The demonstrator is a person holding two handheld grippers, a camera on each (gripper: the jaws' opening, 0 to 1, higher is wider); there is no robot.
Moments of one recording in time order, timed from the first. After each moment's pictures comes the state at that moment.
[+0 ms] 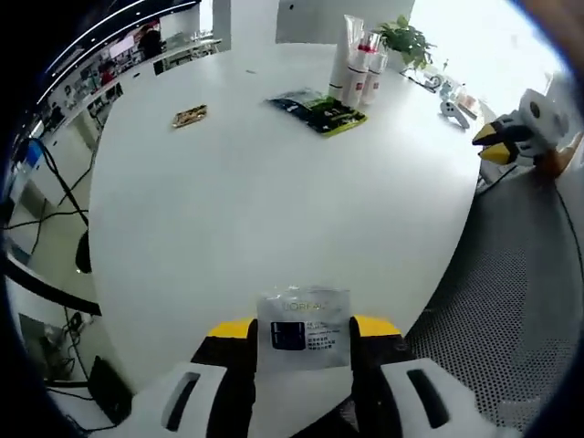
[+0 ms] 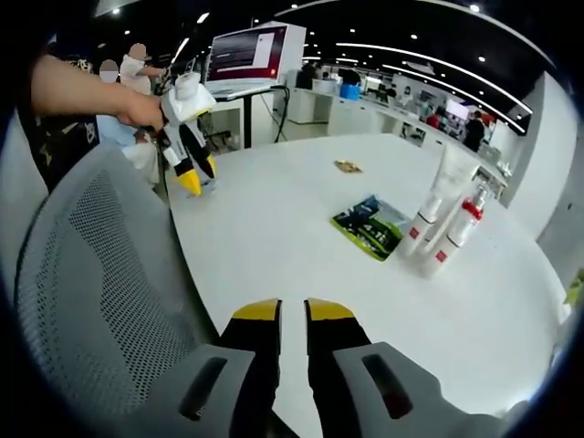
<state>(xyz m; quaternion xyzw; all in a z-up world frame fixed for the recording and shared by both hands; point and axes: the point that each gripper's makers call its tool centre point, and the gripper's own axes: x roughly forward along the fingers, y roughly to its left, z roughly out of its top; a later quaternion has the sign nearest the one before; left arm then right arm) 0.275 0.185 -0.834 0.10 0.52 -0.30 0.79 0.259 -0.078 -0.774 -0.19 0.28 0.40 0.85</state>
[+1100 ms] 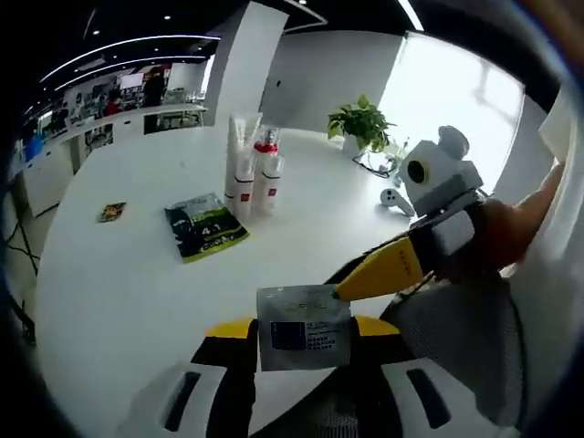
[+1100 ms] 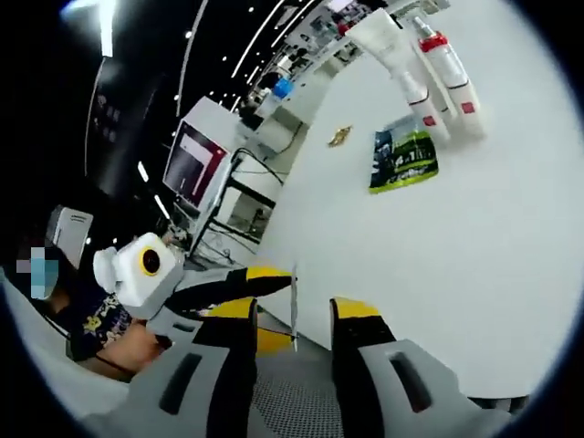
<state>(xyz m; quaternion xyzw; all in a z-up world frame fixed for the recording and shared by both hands) 0.239 -0.017 -0.769 -0.01 0.37 -0.38 0.85 0.250 -0.032 -0.763 0.31 0.44 0.37 0.76</state>
